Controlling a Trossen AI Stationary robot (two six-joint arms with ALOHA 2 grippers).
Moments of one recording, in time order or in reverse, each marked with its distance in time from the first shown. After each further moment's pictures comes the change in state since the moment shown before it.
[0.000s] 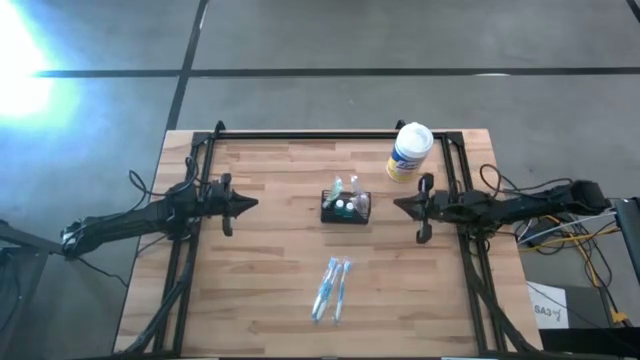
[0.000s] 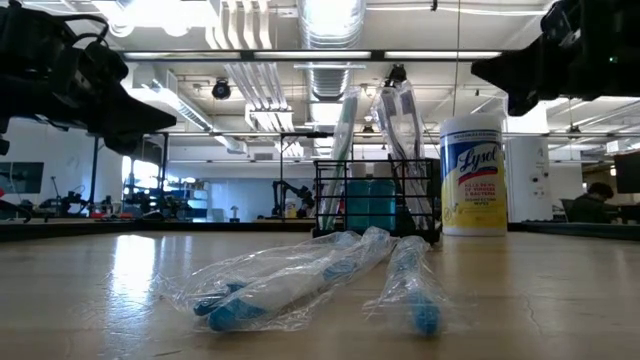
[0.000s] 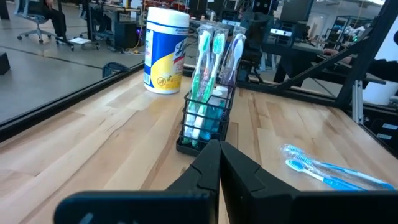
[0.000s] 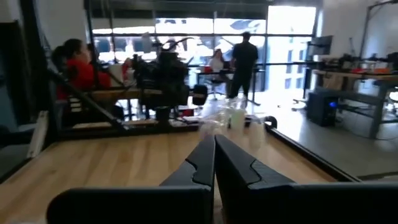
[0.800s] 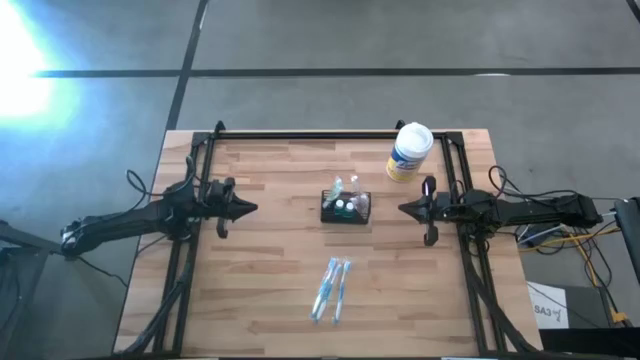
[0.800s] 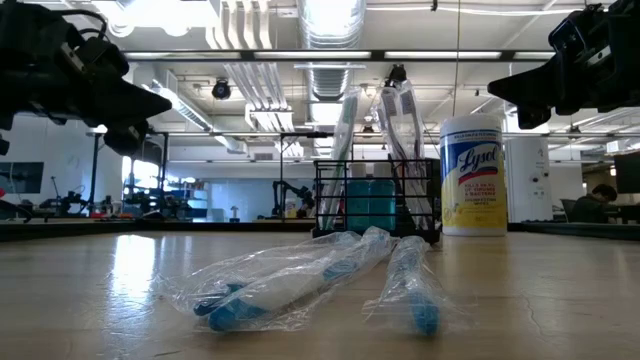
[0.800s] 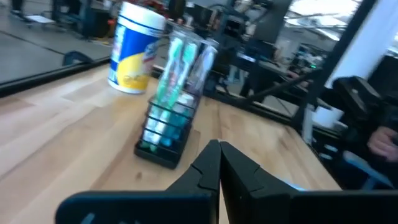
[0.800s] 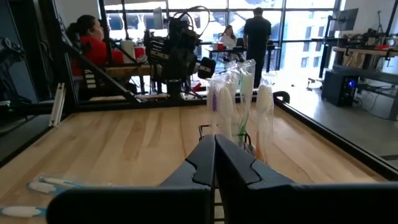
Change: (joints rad) left arm -0.014 0.011 0.017 0.045 0.099 -0.177; right arm -0.056 -0.289 -0.018 -0.377 -0.117 0.034
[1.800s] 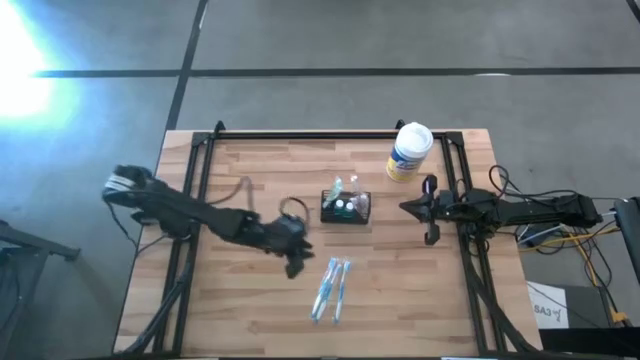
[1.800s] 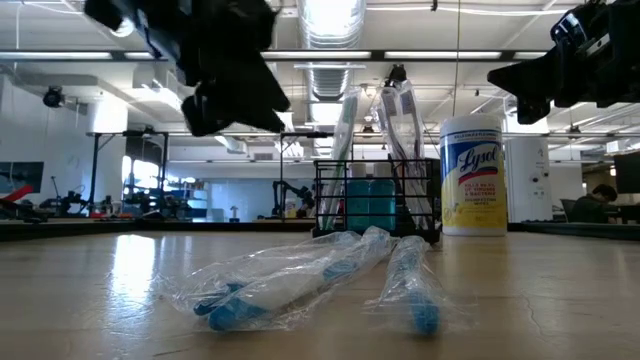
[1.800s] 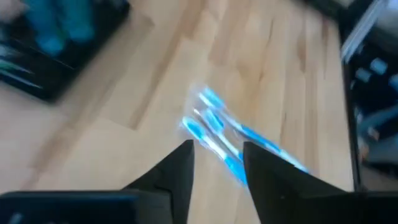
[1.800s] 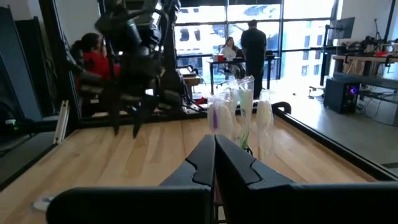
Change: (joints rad) left arm -0.538 1.246 0.859 -0.167 -0.368 -0.335; right arm 0.000 0.000 0.000 0.058 0.001 0.023
